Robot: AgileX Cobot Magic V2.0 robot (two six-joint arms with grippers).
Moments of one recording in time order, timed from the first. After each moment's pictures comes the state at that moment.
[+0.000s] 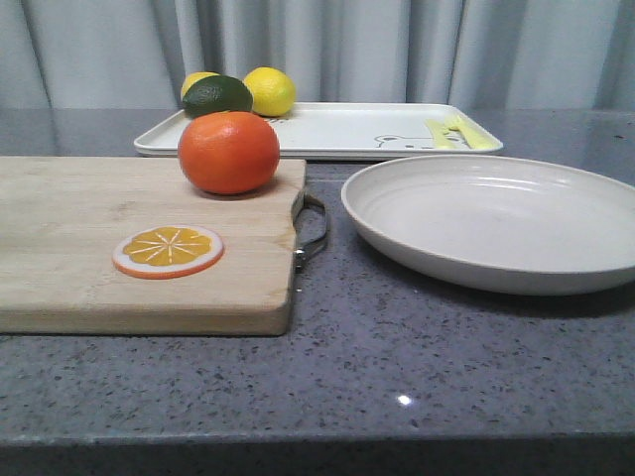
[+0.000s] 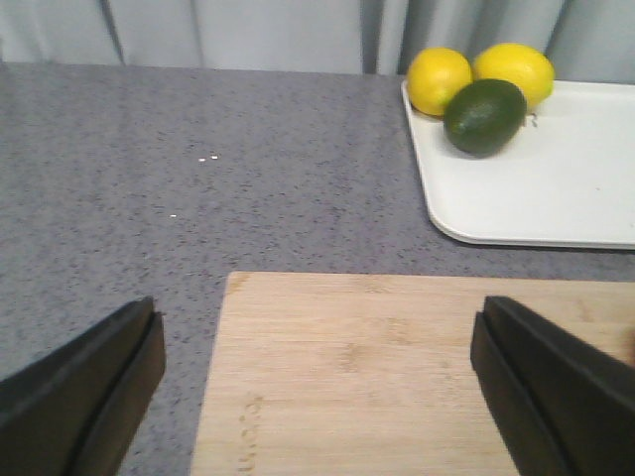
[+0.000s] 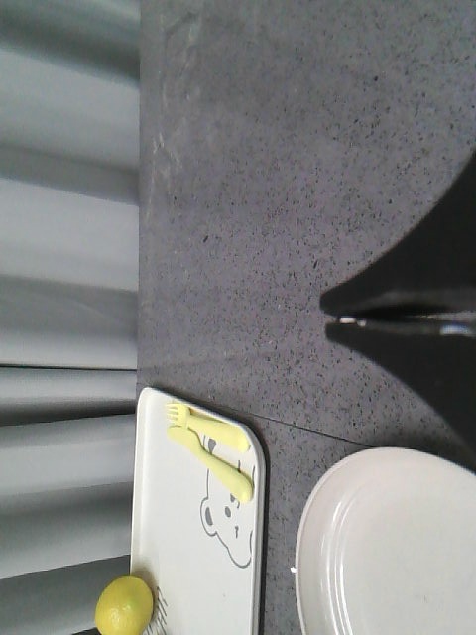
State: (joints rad) left arm -0.03 0.84 -0.70 -0.19 0.32 0.06; right arm 0.02 0.41 -0.34 -0.10 0.12 0.15
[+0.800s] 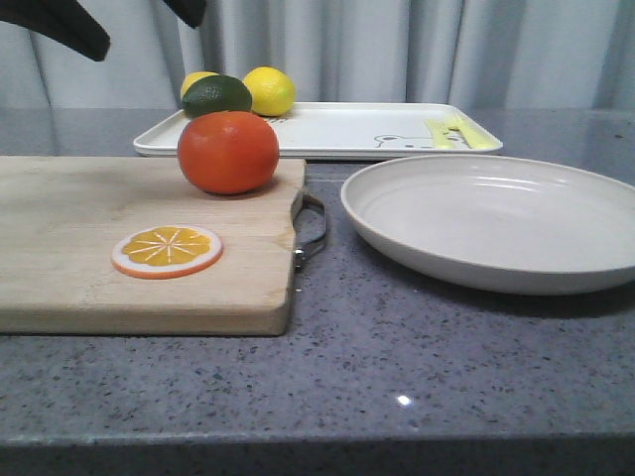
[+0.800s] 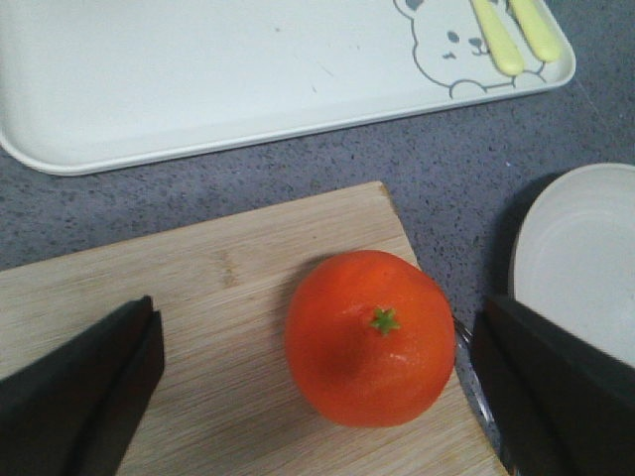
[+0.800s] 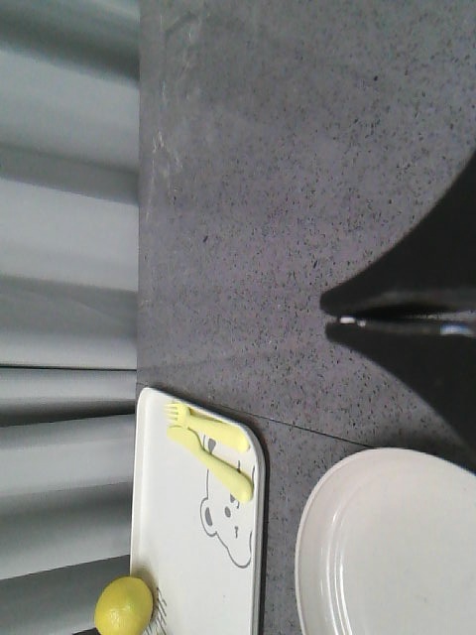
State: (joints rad) left arm -0.37 1.48 -1.27 -0.38 0.71 0.06; right arm 0.02 0.41 -0.34 -0.10 0.12 0.15
